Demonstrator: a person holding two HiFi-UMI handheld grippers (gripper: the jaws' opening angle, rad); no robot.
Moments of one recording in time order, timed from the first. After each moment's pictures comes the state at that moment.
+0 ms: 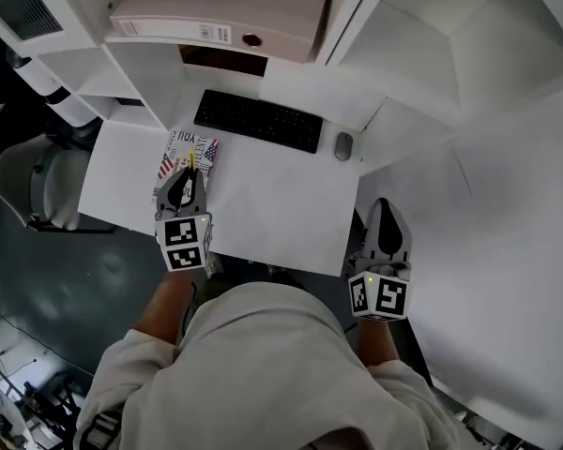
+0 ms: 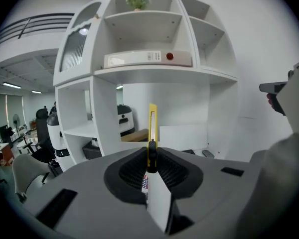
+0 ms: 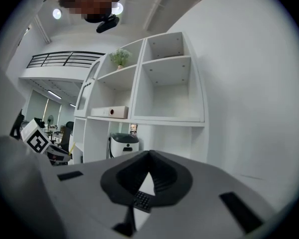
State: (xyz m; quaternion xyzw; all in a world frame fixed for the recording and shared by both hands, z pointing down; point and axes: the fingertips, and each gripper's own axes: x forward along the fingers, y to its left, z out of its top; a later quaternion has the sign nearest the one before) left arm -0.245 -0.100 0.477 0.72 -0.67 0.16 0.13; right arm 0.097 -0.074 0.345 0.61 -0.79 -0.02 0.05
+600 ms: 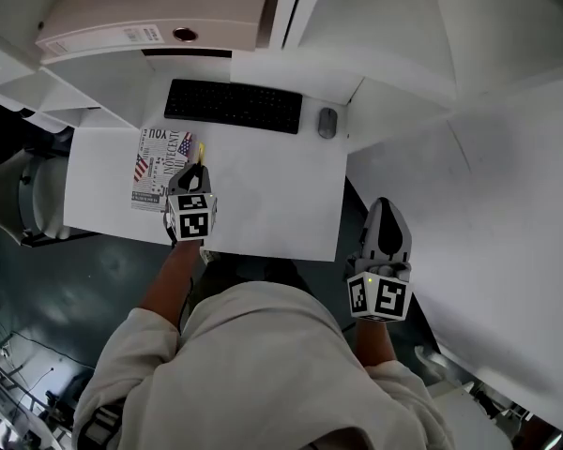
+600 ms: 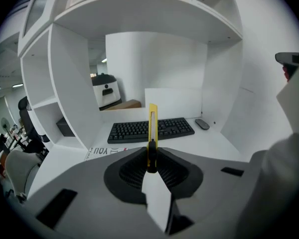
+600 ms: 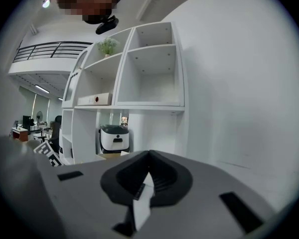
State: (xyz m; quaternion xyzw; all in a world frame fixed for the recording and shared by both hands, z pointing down) left arm -0.185 -0.148 0.619 0.72 -0.59 0.29 0.22; right arm 0.152 -0.081 0.383 0.66 -0.75 0.02 0.09
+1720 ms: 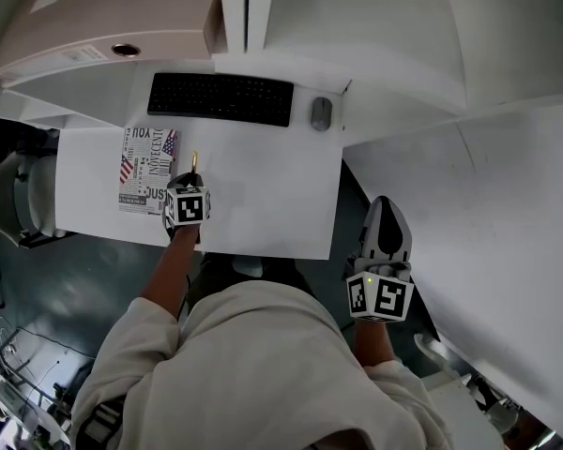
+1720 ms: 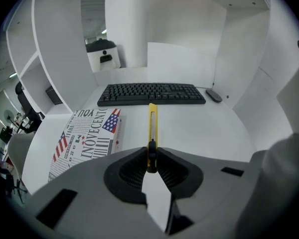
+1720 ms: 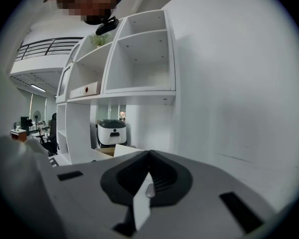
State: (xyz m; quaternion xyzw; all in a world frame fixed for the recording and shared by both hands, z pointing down) left arm -0.176 -0.140 0.740 0.66 -0.56 0.38 0.33; right arm 0.187 -0.108 0.417 0.66 -0.74 0.05 0.11
